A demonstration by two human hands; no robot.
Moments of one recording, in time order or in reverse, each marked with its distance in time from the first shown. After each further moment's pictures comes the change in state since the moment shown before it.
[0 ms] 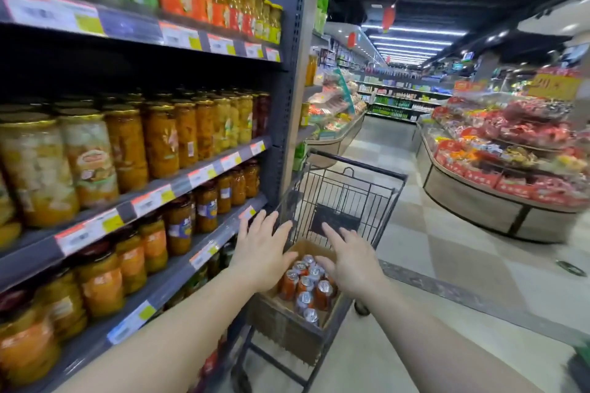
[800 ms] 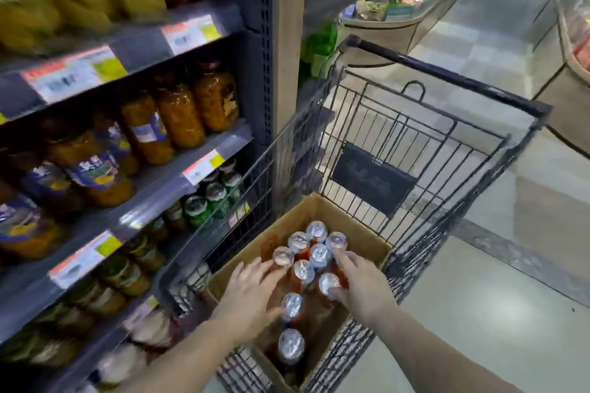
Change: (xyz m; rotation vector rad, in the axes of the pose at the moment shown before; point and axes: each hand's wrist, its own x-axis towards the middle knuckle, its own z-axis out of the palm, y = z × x) left_hand 0.170 -0.012 0.350 -0.128 -0.598 -0.181; right_hand 0.275 0.225 0.284 0.065 -0.512 -0.115
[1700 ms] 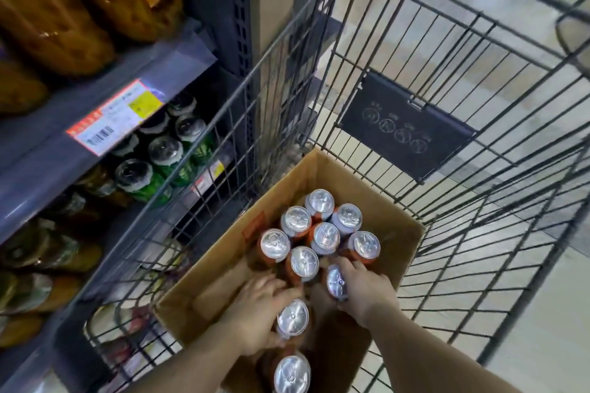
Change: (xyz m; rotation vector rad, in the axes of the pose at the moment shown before) left_hand 0.110 -0.050 0.147 -0.129 -0.376 0.220; right_hand 0.099 0.041 0.125 -0.121 -0.308 0.192
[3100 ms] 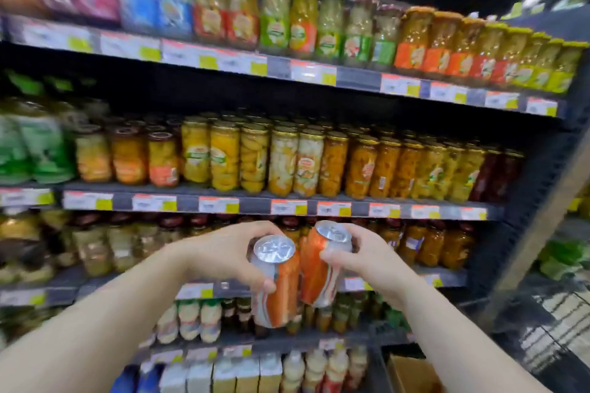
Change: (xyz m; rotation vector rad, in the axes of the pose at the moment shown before) left_hand -0.752 0.221 -0.103 -0.520 1.014 -0.358; right_hand -0.553 -0.323 -0.202 0.637 -0.095 -1.225
